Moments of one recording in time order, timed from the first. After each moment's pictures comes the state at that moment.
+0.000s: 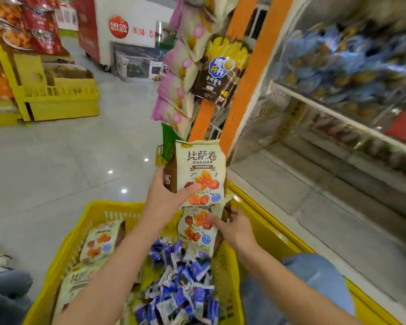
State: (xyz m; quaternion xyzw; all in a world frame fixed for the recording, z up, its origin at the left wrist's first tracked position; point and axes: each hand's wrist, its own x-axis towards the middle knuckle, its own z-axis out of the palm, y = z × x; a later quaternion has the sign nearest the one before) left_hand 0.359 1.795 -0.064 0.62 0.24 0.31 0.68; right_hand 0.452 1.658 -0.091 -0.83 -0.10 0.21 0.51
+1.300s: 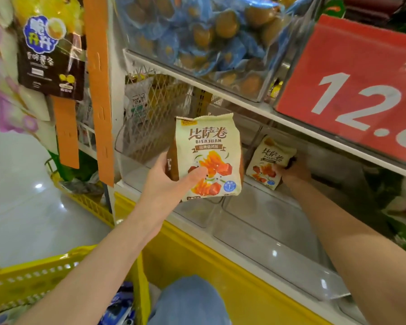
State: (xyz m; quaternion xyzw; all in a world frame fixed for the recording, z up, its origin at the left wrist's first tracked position) left_hand 0.572 1.668 -0.015 0.62 0.11 0.15 0.76; right_hand 0.787 1.431 -0.039 -0.92 0.10 -0.08 0.36
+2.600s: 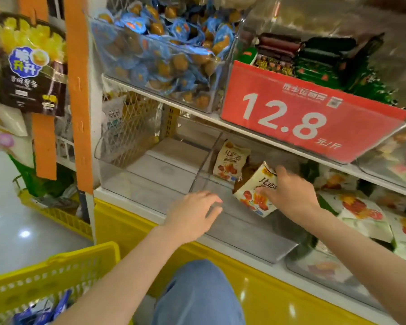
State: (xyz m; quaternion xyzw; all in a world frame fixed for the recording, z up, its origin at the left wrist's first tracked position) left_hand 0.565 1.590 -0.036 0.94 -0.17 0.12 0.27; right_hand 0.627 1.377 0.030 -0.98 -0.07 -0.18 0.00
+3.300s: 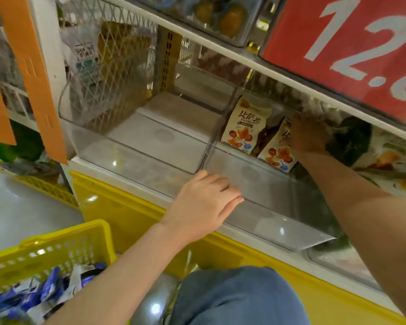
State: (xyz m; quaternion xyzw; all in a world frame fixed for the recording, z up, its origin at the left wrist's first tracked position) left_hand 0.584 1.594 -0.070 0.90 -0.26 0.28 0.20; right_hand 0.777 1.369 -0.010 -0.97 -0.01 -0.20 -0.15
